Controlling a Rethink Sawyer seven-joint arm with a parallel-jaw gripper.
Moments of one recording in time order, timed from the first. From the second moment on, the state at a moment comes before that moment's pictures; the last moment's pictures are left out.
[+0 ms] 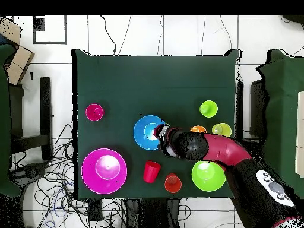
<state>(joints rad) -0.84 -0.68 0.54 1.95 -0.32 0.47 2.17</state>
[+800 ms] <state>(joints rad) -0.78 -0.73 0.45 1.95 -0.32 0.47 2.17</state>
